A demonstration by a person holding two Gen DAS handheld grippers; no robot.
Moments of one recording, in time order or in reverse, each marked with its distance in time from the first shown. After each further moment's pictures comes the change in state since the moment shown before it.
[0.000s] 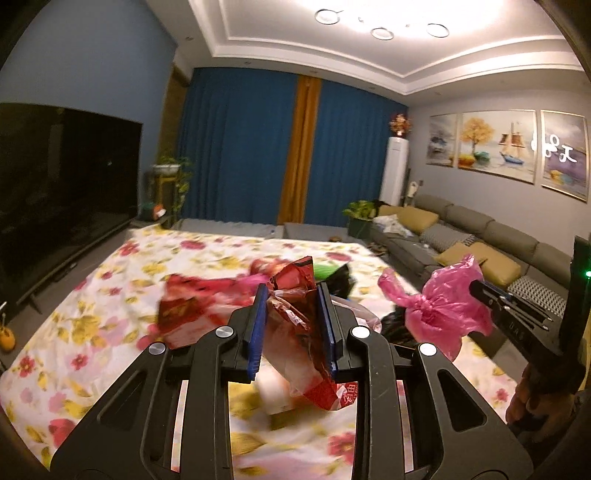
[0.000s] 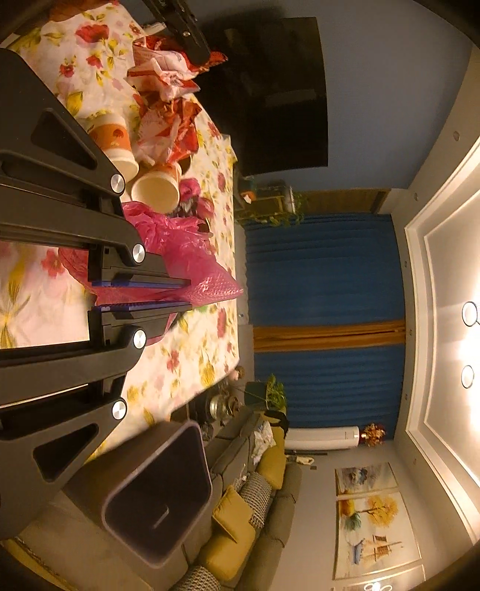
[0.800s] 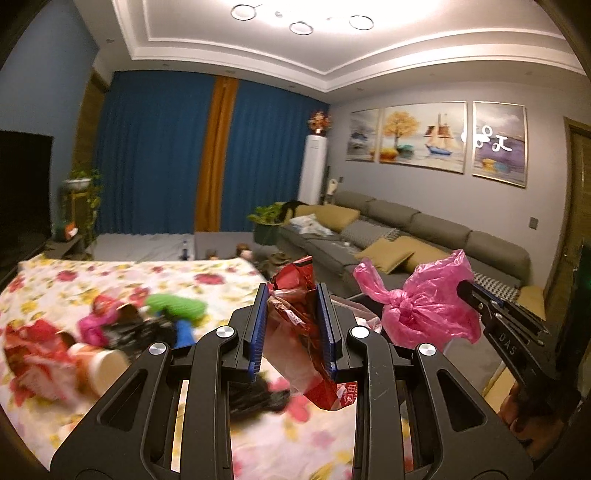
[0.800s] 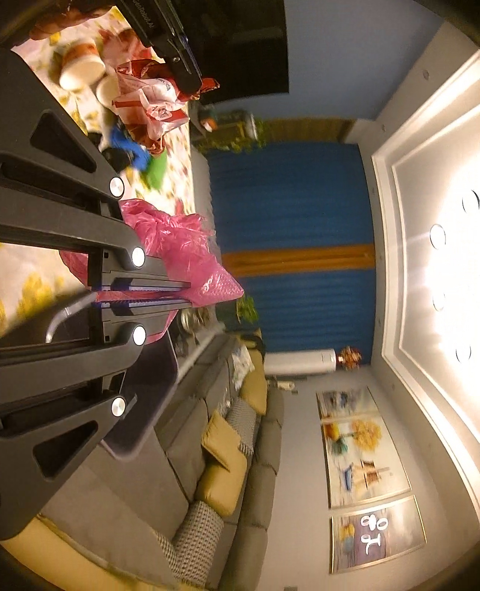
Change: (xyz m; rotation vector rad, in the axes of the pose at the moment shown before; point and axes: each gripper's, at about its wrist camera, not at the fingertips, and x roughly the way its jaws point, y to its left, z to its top) left arm 0.092 -0.176 0.030 0.079 -0.014 -0.319; right arm -0.045 -0.147 0.026 0.087 -0.130 -0.290
